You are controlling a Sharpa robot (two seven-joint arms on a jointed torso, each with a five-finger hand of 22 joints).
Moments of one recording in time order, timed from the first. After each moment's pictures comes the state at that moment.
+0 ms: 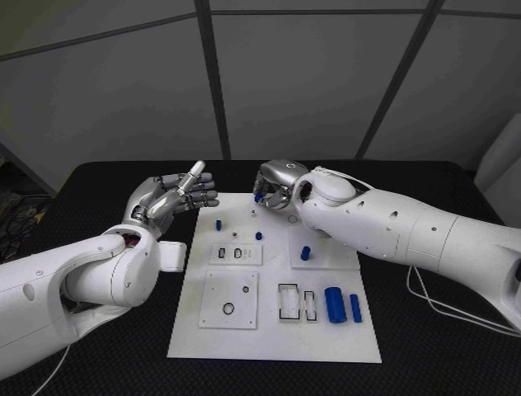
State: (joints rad) left arm 1.12 -0.95 0.05 1.75 -0.02 -0.59 0.44; left_hand 1.23 -0.03 0.02 0.29 0.19 0.91 0.23 0.11 0.07 0.95 0.19 0.10 0.07 1.01 0.15 0.15 0.16 0.19 0.81 0.25 0.44 0.22; right arm 1.24 -0.36 0.03 1.03 -1.62 -0.28 -0.11; right_hand 1.41 -0.14 0.45 0.03 0.29 1.13 0.14 0.07 0.09 1.25 0.08 0.07 0.07 1.46 0.00 1.27 1.09 0.15 1.15 0.09 1.23 0.88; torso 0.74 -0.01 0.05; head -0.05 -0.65
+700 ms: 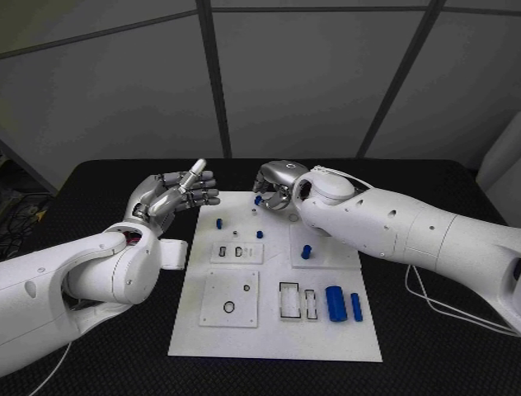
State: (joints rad) left arm 1.12 -0.95 0.05 1.75 -0.02 -0.58 0.44; left_hand 1.23 -0.03 0.02 0.29 0.19 0.91 0.23 0.10 0.07 0.95 0.19 0.10 0.07 1.01 0.15 0.15 0.16 0.19 0.81 0.26 0.44 0.22; right arm 1.24 -0.34 0.02 1.00 -1.62 -0.25 -0.12; right_hand 1.38 -0.17 0.43 0.04 0.18 0.96 0.16 0.06 0.07 1.05 0.12 0.06 0.06 1.47 0.03 1.27 1.05 0.15 1.08 0.13 1.19 0.81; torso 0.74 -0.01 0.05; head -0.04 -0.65
